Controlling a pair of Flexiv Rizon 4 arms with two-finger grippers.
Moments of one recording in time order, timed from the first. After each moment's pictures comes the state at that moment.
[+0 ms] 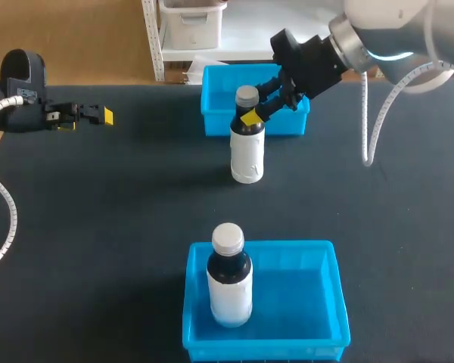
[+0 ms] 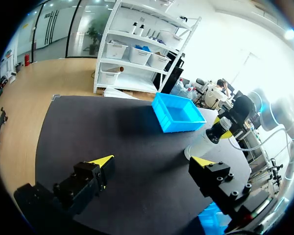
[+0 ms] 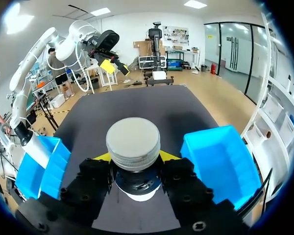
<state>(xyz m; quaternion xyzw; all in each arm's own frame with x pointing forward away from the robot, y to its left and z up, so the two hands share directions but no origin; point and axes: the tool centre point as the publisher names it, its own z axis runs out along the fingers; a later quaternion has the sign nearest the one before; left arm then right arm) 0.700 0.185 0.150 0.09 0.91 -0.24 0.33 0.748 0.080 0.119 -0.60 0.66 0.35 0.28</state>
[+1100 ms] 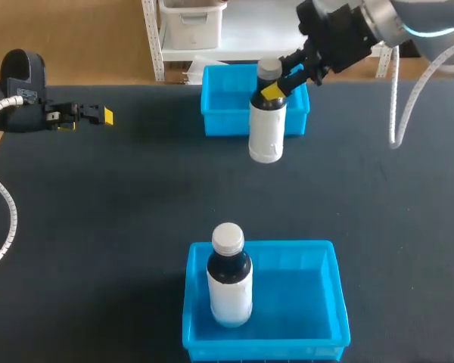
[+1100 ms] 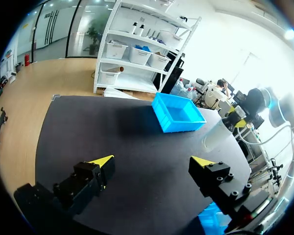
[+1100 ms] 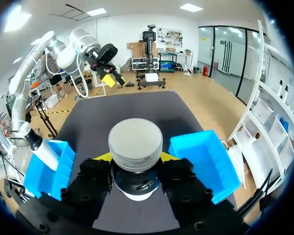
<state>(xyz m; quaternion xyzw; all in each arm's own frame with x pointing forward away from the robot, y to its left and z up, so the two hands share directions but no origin) 0.700 0.185 0.150 0.09 0.91 -0.24 0.33 0.747 0.042 0.179 -0.59 0.67 0.32 0.31</state>
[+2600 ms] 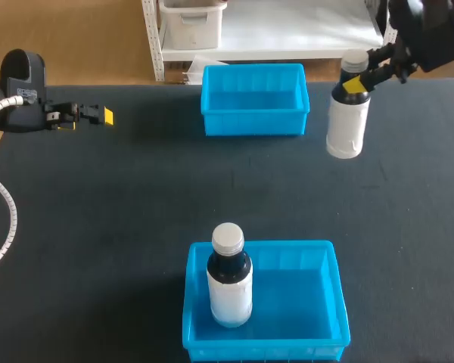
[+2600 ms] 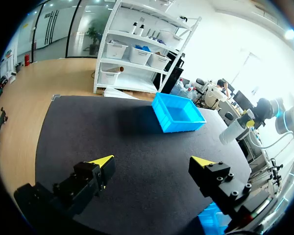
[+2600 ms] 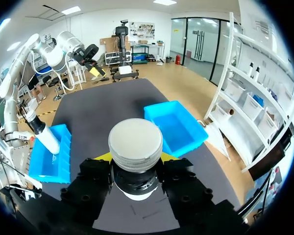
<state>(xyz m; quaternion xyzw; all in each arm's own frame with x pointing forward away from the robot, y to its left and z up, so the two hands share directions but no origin) 0.700 0.185 0.150 0.09 0.91 -0.24 0.33 0.734 -0.094 0.196 -0.52 0.75 0.24 0.33</state>
